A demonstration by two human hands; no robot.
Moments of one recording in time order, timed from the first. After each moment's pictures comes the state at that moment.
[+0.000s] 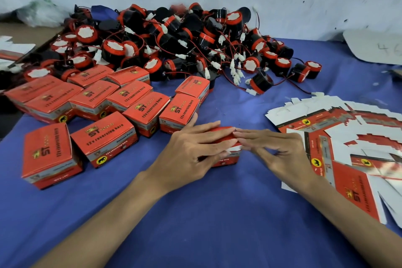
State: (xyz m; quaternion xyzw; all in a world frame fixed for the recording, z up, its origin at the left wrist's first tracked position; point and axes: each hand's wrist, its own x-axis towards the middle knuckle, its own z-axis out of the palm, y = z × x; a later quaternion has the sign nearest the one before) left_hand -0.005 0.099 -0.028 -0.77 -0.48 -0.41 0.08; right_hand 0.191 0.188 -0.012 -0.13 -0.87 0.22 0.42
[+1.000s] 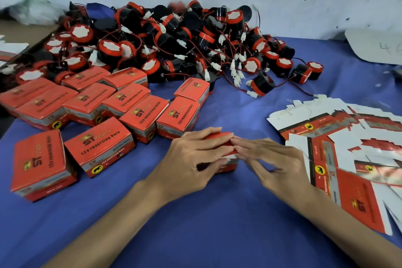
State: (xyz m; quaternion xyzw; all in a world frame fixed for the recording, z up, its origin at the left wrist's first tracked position) left_hand -0.002 0.102 -0.031 -0.75 -0.48 -0.46 0.06; right_hand 0.184 0.182 -0.019 -0.12 -0.88 0.09 0.46
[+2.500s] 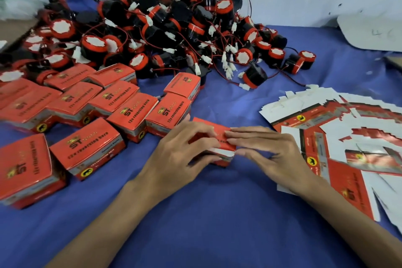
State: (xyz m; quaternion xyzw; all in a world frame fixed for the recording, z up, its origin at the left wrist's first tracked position) left_hand -0.008 0.106 -0.026 -0.76 -0.47 -0.43 0.09; right_hand 0.192 0.192 -0.008 -0.16 -0.88 0.23 0.39
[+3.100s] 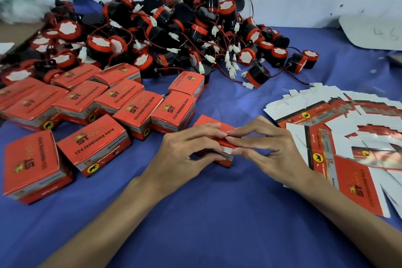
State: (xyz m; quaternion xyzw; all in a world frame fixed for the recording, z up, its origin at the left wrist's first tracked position) left_hand -0.006 0.100 -0.026 -0.74 -0.45 -0.50 0.00; right_hand 0.181 0.194 -0.015 -0.11 -0.88 0.20 0.41
